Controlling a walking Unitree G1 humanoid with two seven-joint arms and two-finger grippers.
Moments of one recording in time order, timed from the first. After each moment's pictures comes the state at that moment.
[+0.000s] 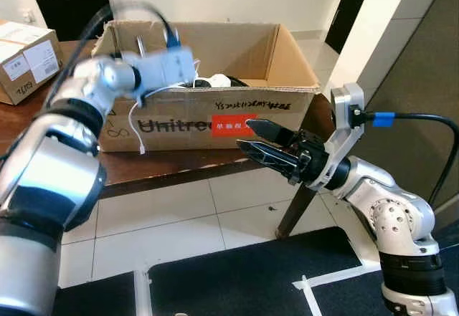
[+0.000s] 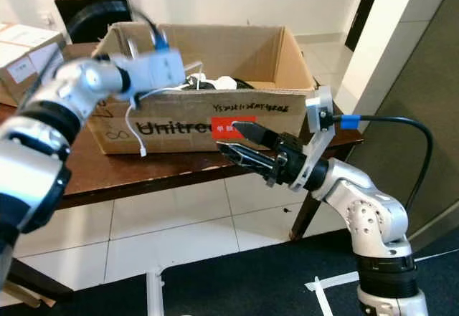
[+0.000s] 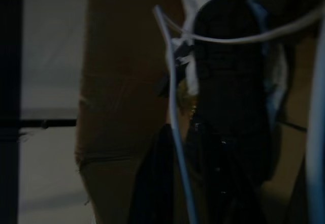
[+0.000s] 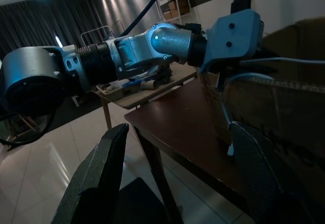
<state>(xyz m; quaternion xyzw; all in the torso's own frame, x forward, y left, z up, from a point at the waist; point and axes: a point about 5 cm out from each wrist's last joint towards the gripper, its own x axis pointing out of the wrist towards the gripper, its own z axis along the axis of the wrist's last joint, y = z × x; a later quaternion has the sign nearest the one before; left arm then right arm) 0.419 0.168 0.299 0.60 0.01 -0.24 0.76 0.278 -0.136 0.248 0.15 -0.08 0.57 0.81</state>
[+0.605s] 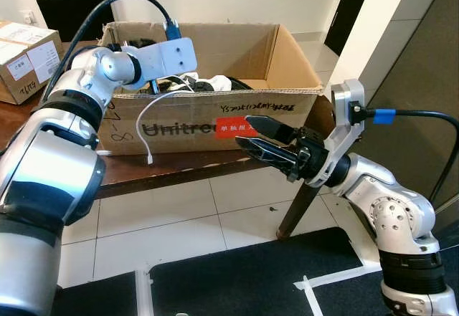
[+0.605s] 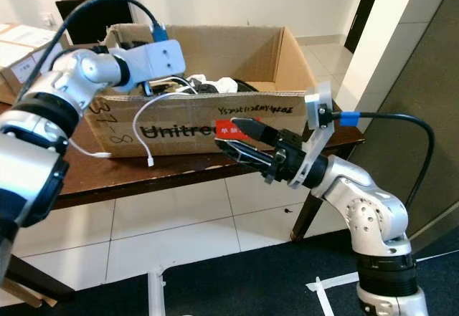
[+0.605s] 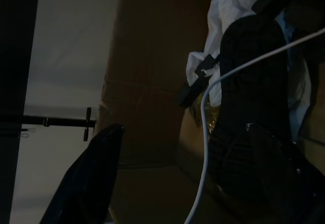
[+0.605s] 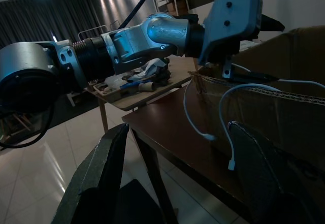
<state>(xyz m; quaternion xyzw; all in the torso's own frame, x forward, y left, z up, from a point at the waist) 0.419 0.167 0.319 0.57 -0.01 -0.23 0.79 0.279 -0.134 0.252 0.15 -0.09 0.56 0.81</state>
